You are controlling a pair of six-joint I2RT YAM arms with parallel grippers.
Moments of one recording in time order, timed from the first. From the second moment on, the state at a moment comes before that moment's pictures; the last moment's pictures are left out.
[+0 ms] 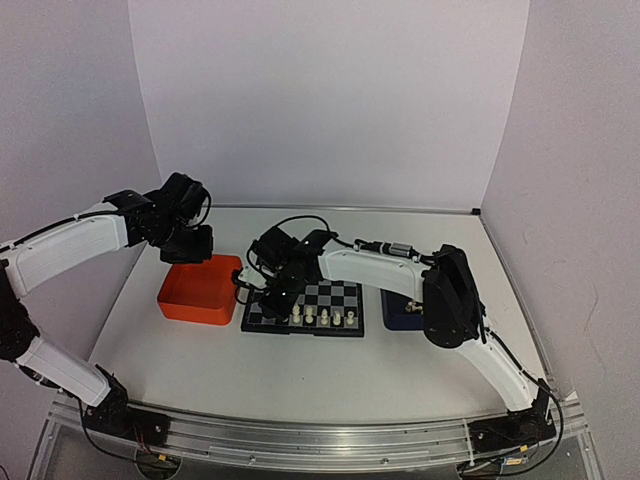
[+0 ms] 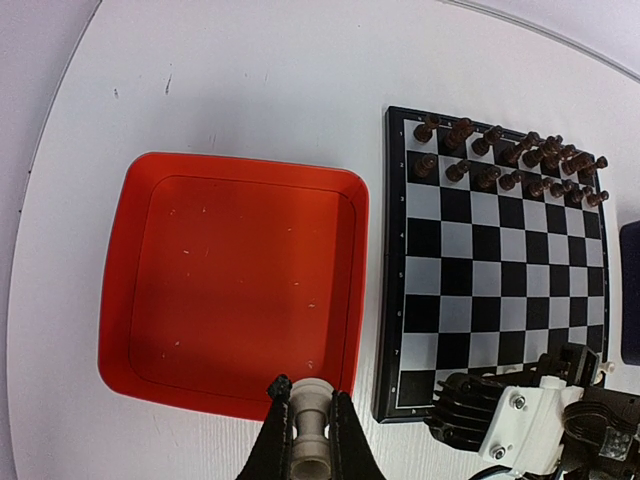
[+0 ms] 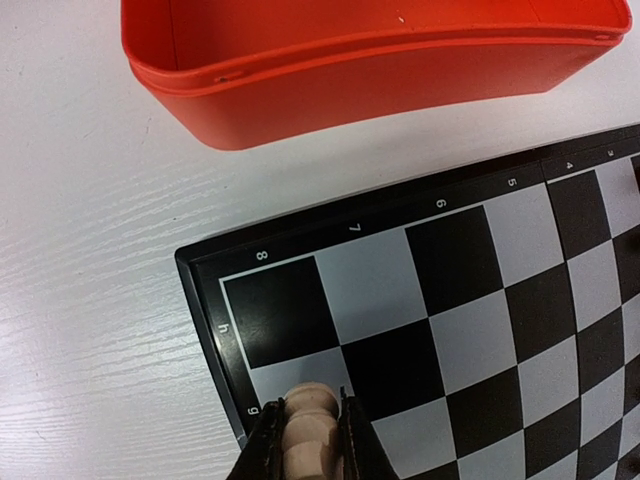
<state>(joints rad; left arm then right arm) -0.59 1.39 1.20 -0.77 -0.28 -0.55 1.02 2.55 2.32 -0.86 -0.12 -0.24</state>
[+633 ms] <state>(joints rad) -0.59 1.39 1.20 -0.77 -0.28 -0.52 1.02 2.56 2.33 -0.86 -0.12 -0.25</state>
